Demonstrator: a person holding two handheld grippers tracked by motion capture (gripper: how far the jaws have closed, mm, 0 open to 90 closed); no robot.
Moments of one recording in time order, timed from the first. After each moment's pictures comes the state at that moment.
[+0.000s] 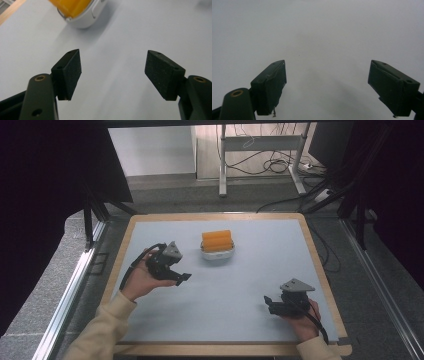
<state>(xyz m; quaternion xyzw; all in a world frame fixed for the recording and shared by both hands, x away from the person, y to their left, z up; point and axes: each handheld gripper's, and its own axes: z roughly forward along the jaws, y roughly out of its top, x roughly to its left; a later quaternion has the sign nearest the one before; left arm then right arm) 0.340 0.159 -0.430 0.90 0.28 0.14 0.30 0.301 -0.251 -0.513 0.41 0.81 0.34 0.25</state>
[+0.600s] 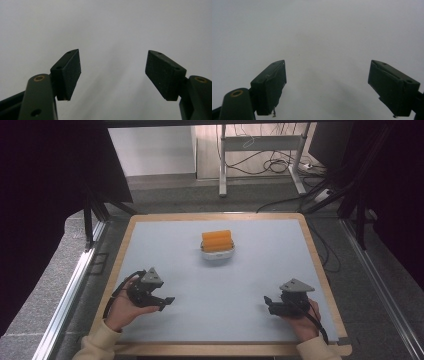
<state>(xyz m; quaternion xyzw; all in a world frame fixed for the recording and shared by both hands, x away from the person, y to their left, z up) 0.287 0.202 -0.483 0.88 0.35 0.11 0.30 0.300 -0.251 -0.513 0.41 0.81 0.34 0.25</state>
